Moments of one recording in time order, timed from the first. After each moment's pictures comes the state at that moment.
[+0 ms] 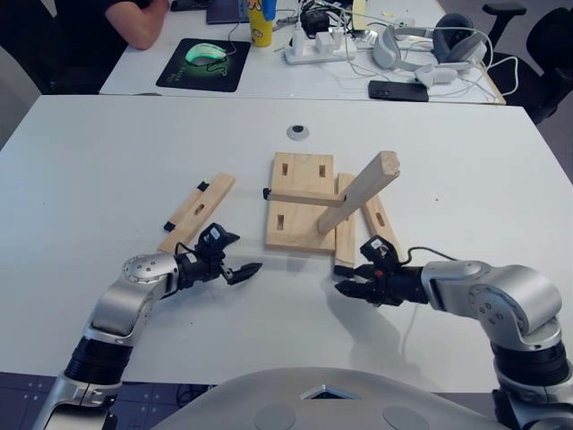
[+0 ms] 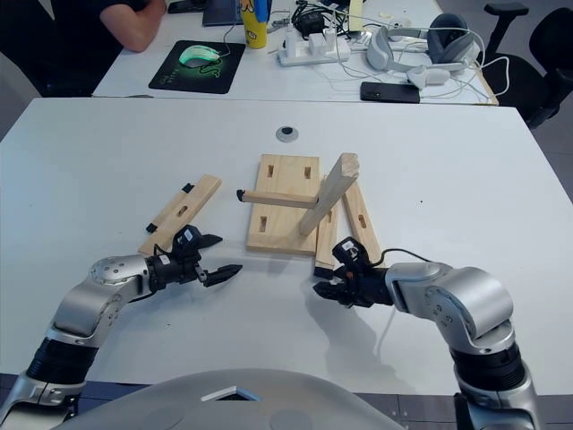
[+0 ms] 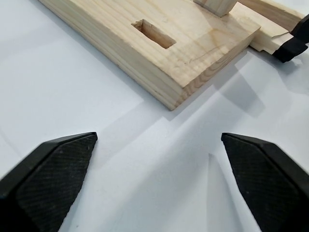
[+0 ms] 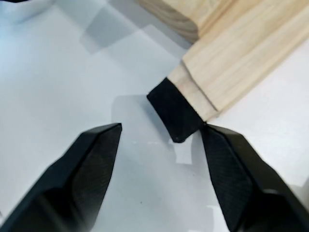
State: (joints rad) left arm 0.03 0.56 -0.17 -0.23 -0.28 0.56 -0.79; right arm -0.05 -0.58 0.05 -0.69 0.67 1.58 0.38
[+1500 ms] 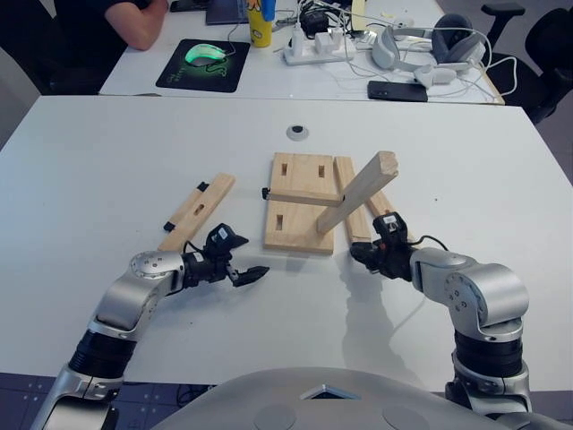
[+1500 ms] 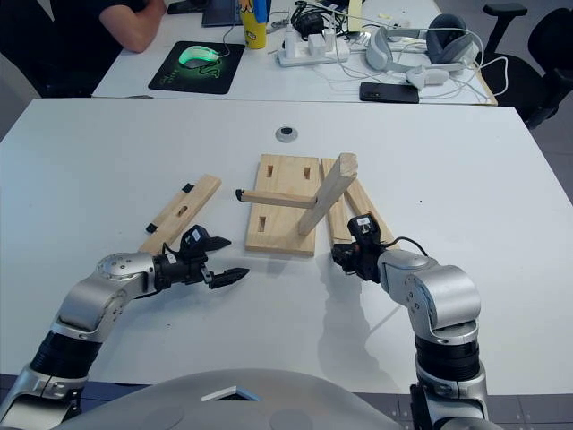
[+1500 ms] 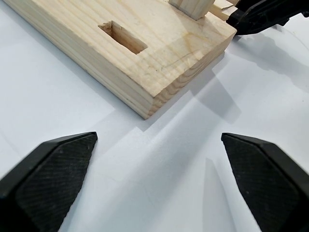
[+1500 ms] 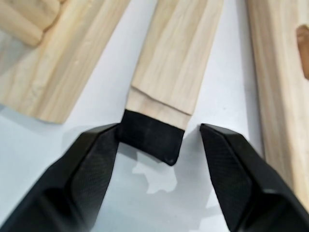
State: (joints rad) left arm -0.01 0.56 -0.21 -0.22 -0.31 0.61 -0.82; right arm -0.09 -0.35 -0.01 -0.60 0.36 1.53 0.17
